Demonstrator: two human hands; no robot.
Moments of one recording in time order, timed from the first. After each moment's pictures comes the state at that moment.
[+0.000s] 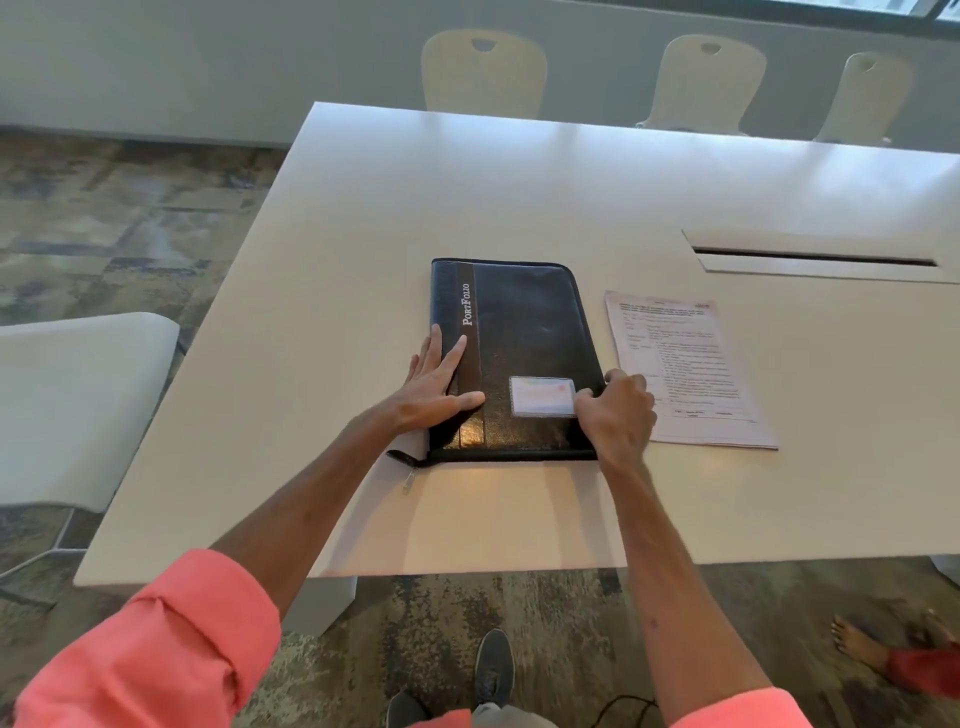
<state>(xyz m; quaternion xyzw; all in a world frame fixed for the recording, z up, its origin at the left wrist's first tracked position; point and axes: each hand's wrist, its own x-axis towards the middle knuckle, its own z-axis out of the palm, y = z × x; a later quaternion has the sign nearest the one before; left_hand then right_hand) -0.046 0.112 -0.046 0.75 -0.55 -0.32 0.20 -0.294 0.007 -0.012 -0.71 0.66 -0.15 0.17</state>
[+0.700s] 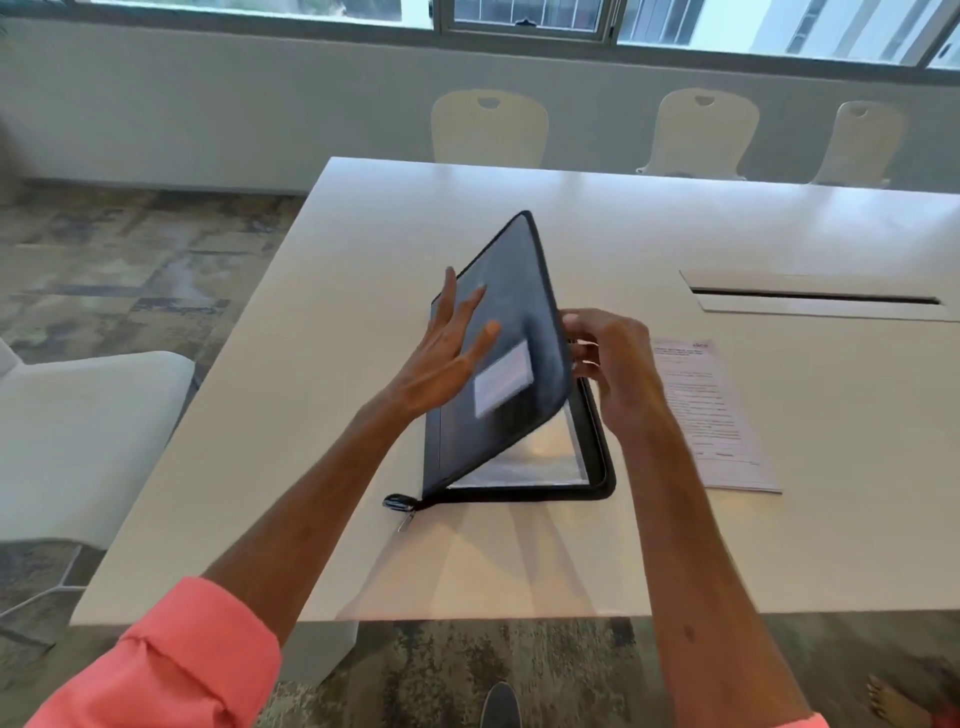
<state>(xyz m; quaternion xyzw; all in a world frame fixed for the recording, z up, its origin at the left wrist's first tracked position) -0.068 0.092 0.070 0.71 -0.56 -0.20 0.39 -0.266 -0.009 0.114 -0.57 0.42 -0.34 0.62</state>
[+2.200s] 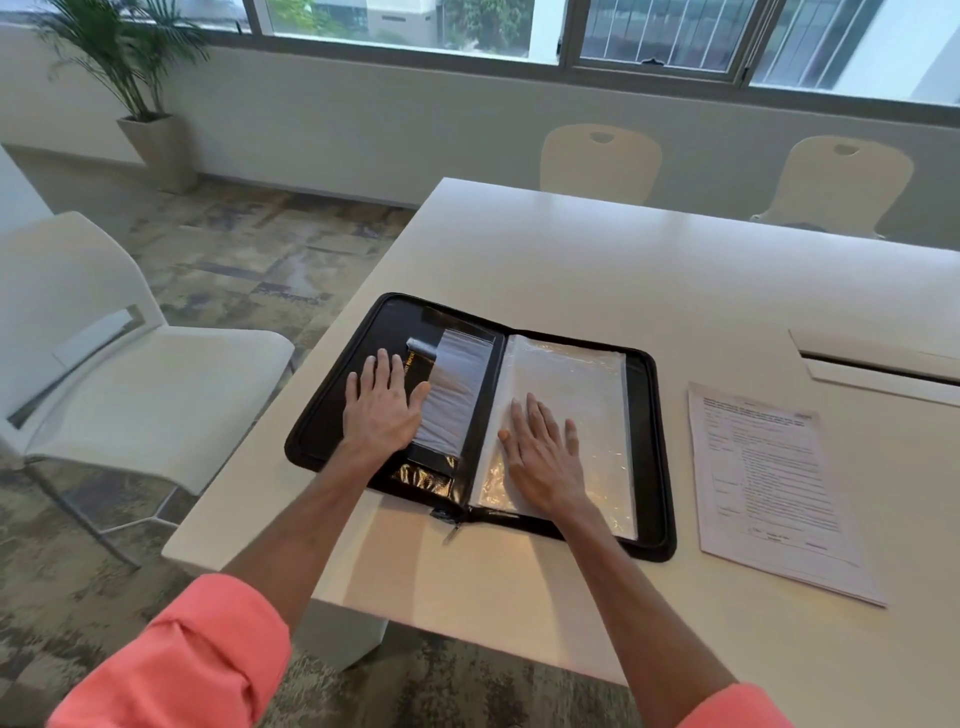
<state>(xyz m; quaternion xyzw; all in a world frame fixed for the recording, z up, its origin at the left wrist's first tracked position) 0.029 0.186 -0.008 0.94 -0.32 -0.09 0.09 -0.174 0.027 -0.053 -0.94 0.29 0.01 0.18</state>
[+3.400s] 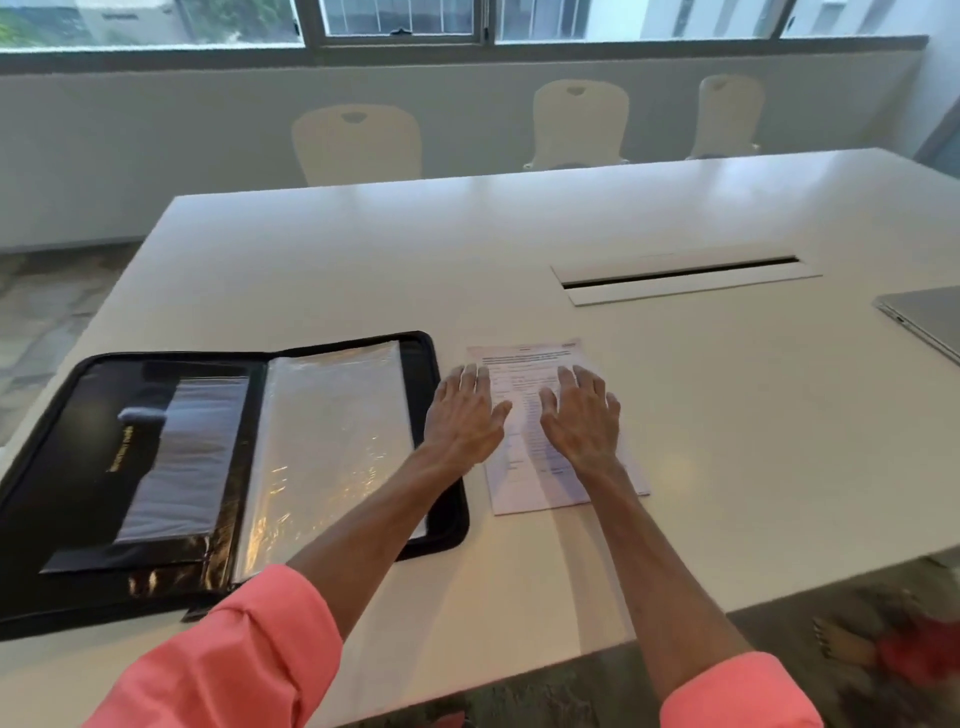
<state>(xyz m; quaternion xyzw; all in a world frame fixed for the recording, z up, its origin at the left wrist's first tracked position) -0.246 -0.103 -0.030 0.78 -0.61 -0.08 0.08 -0.410 -0.173 -0.030 -0.79 0.59 -0.12 0.12</state>
